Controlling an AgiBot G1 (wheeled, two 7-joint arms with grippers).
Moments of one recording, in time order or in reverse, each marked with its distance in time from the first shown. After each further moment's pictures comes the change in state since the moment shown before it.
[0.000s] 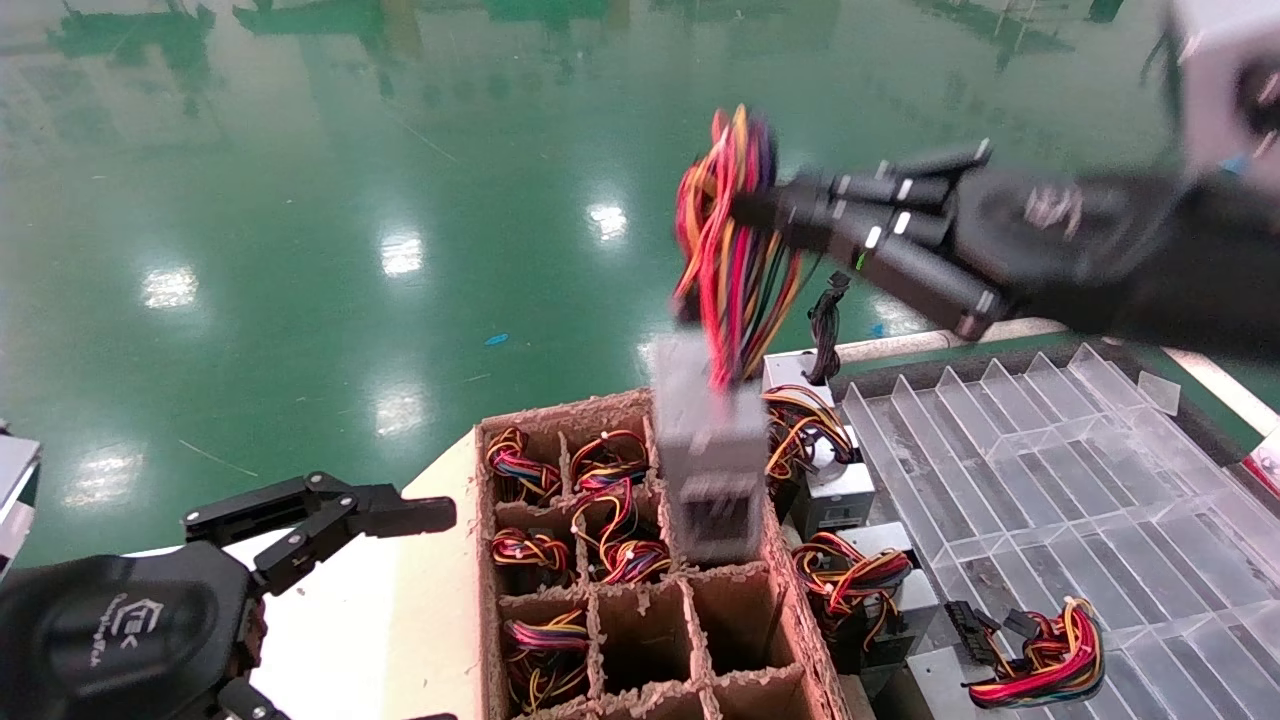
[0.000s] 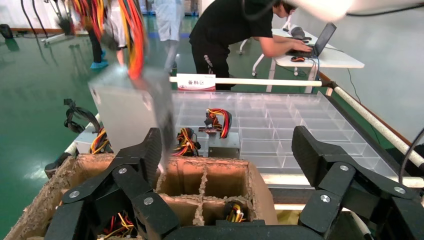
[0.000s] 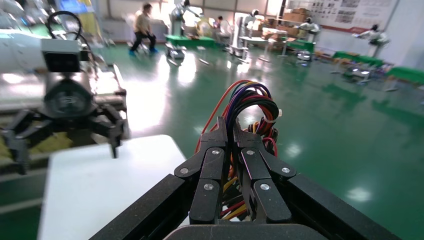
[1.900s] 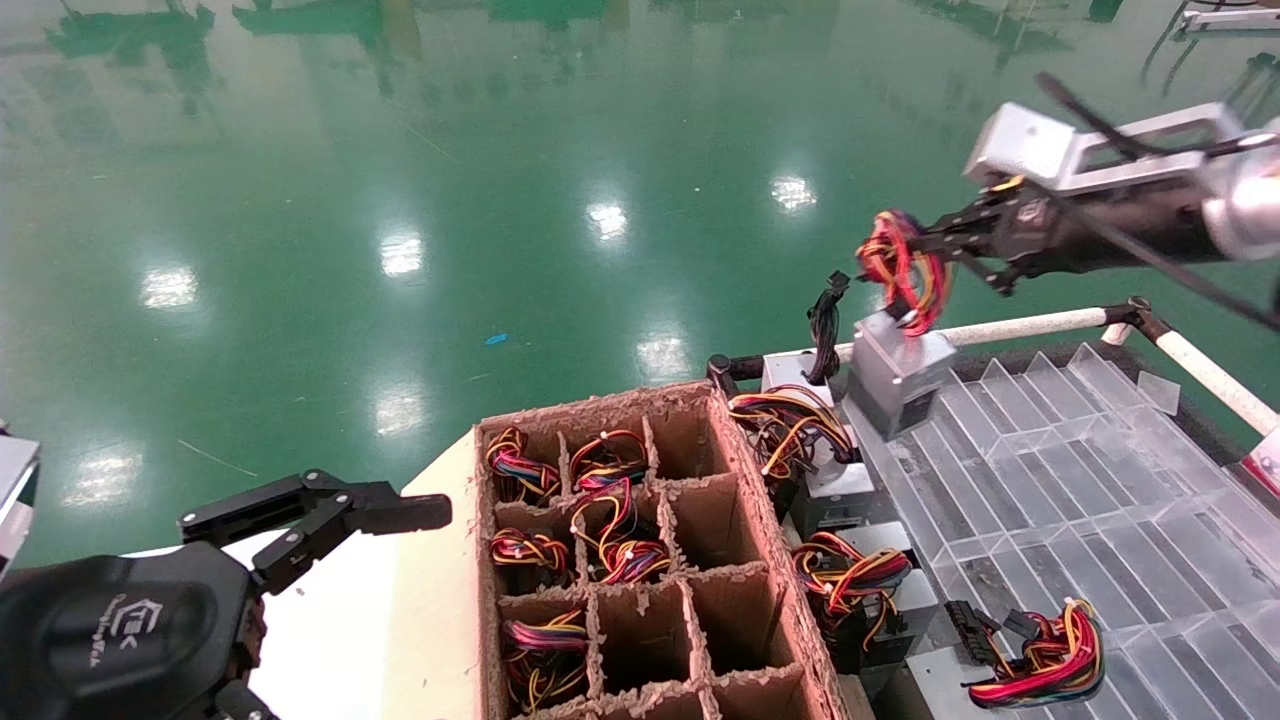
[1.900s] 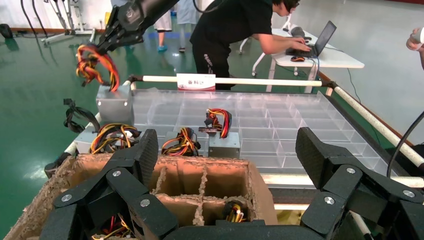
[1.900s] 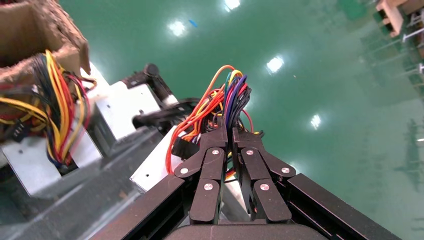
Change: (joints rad) left arm 0.000 0.000 0.000 0.000 0.000 0.000 0.000; right arm 0.479 -0.253 -0.350 -0.672 -0.646 0.441 -0.430
